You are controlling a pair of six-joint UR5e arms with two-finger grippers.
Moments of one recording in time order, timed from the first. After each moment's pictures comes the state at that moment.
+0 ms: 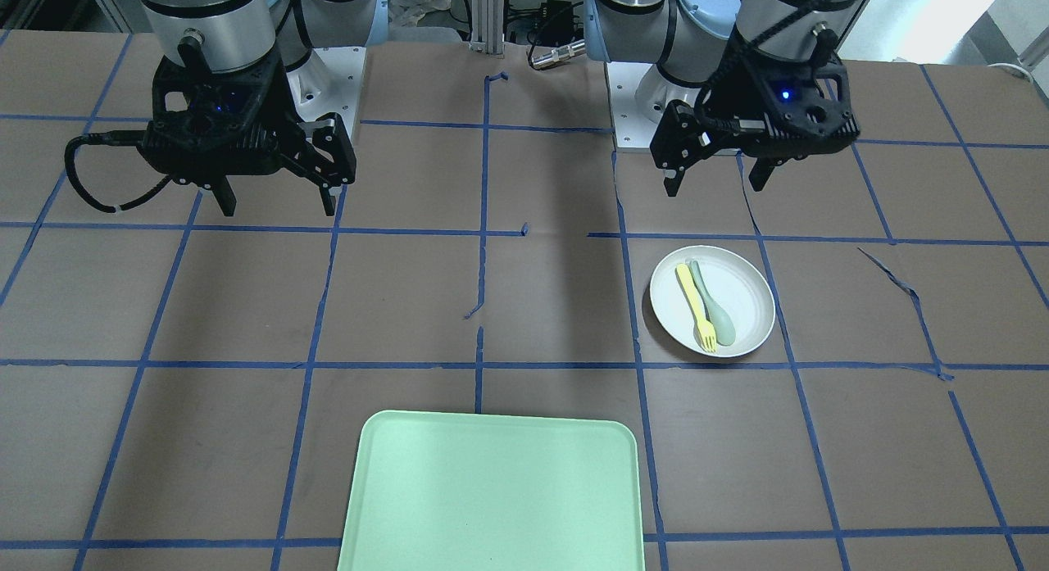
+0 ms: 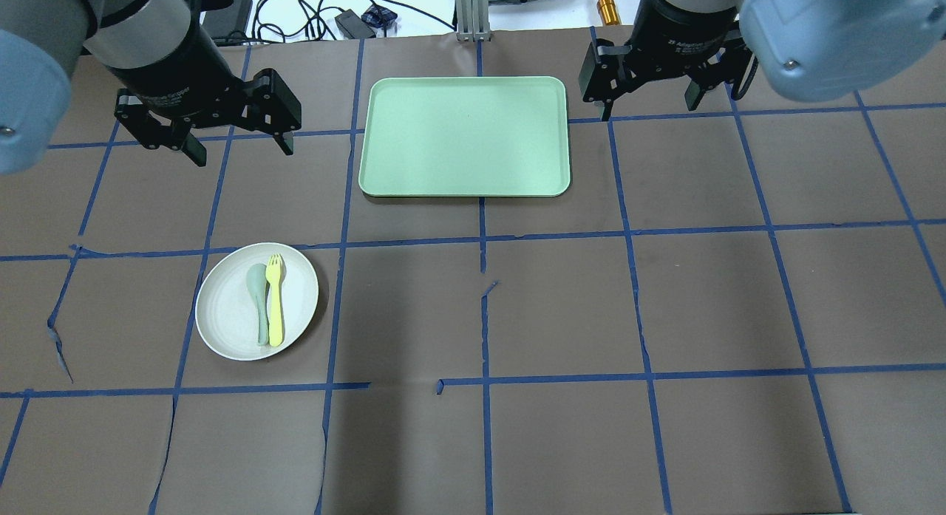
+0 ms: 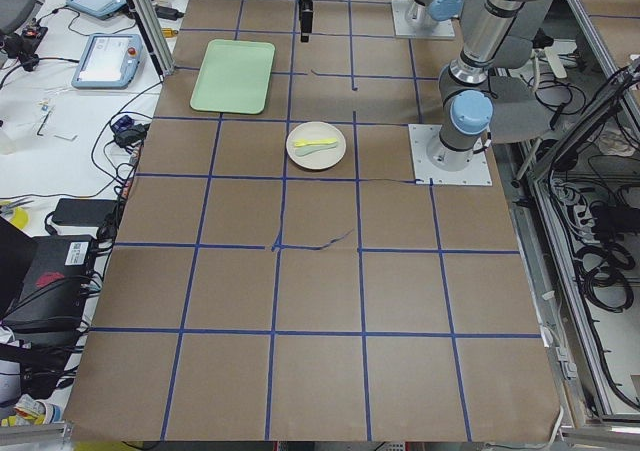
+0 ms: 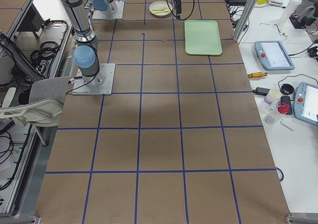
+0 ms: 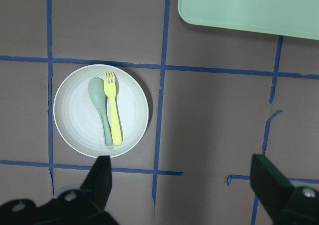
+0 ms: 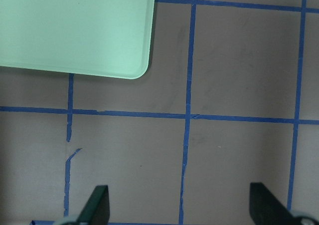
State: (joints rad) left arm -1.55 -1.55 -1.59 -1.53 1.58 -0.11; right arm 1.70 -1.50 1.48 -1.65 -1.62 0.06
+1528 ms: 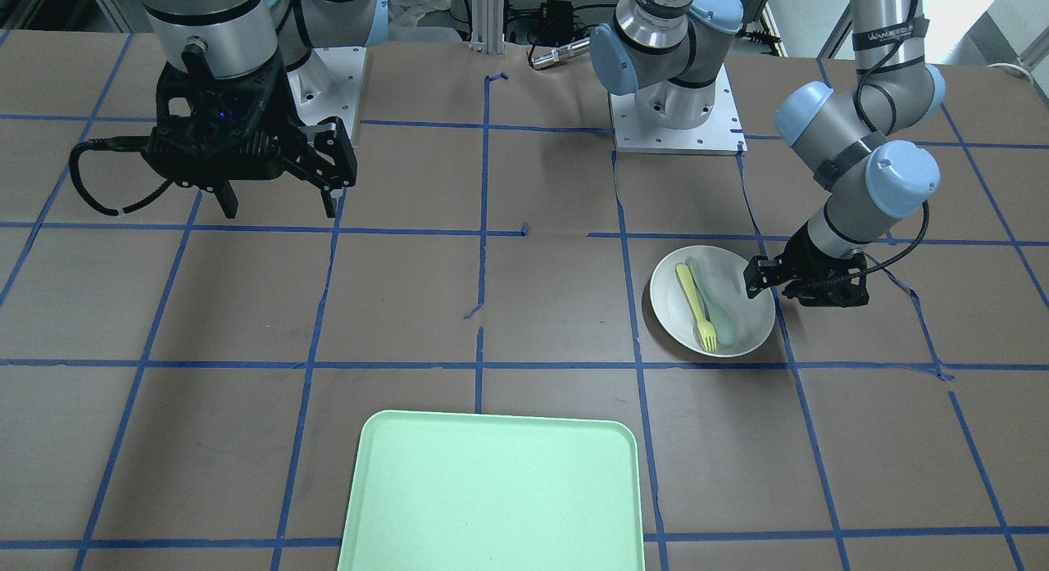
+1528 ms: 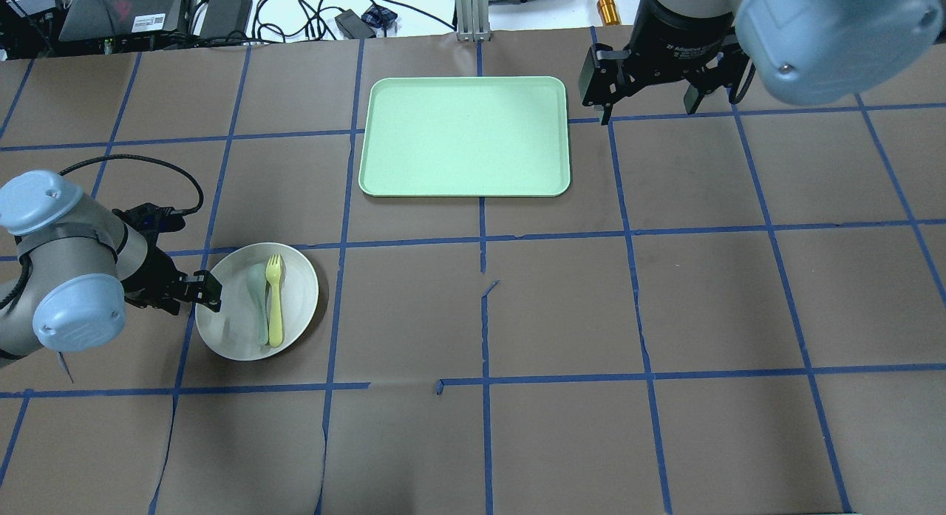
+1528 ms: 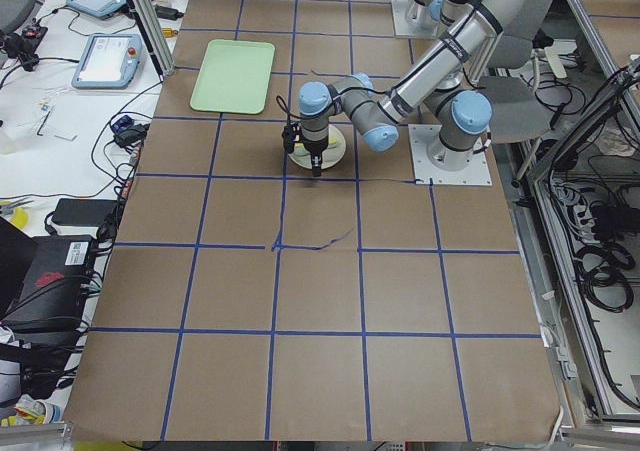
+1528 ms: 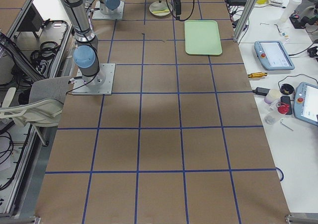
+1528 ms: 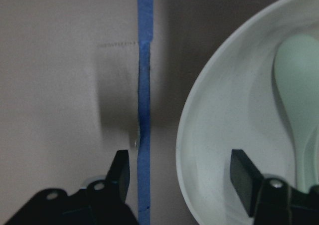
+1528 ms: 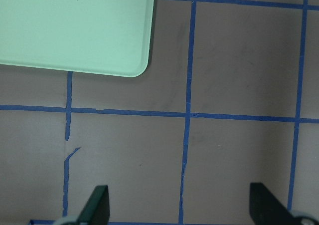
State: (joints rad) left arm -1.08 -1.76 -2.21 -0.81 1.56 0.46; right arm 1.70 -1.50 1.48 -1.65 -1.62 0.06
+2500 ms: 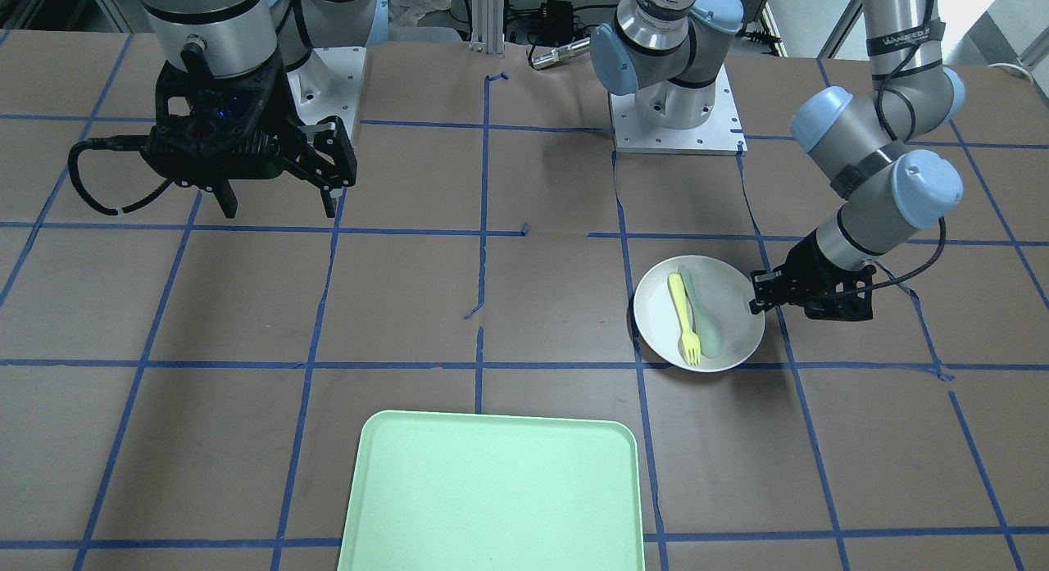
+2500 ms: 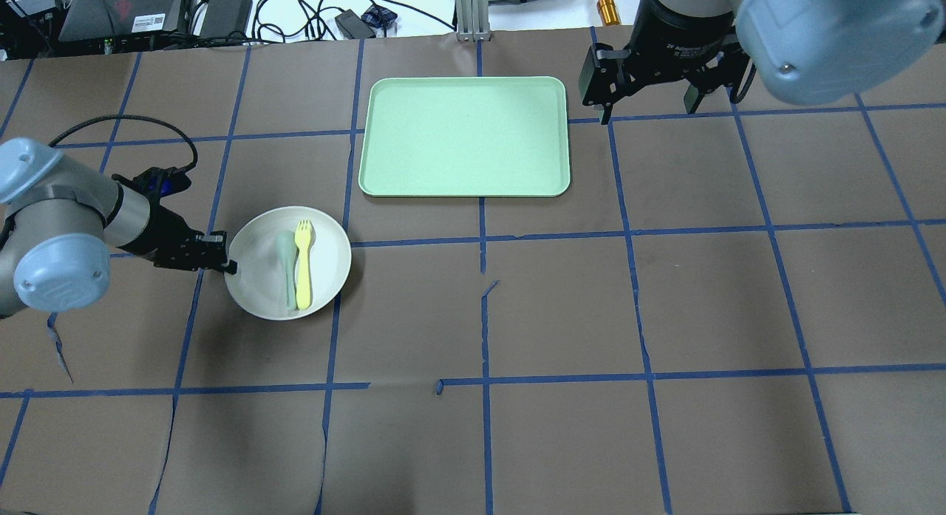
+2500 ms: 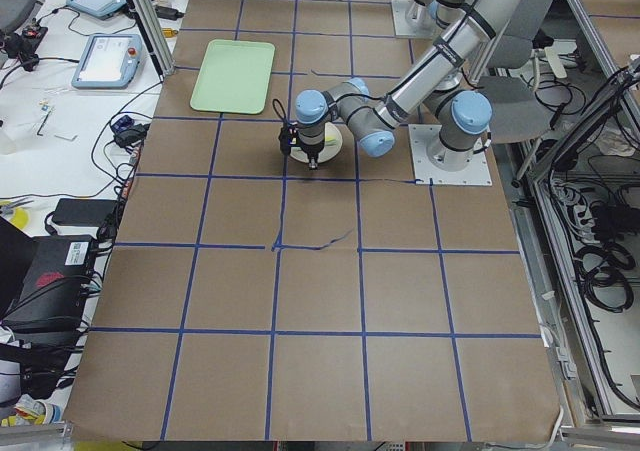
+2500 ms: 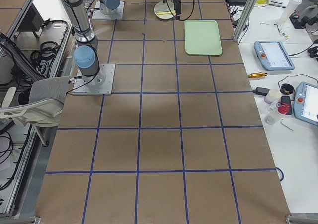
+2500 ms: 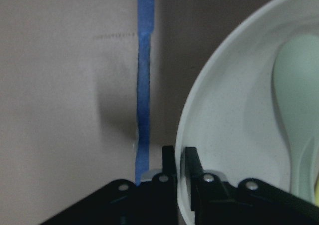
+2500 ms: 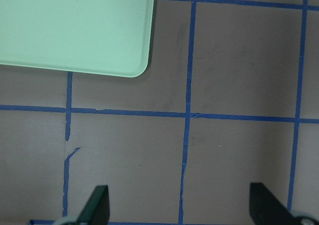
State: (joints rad) left arm -1.14 -1.80 -2.03 -0.98 1.26 0.35; right arm 1.70 -1.50 1.48 -1.65 -1.62 0.06
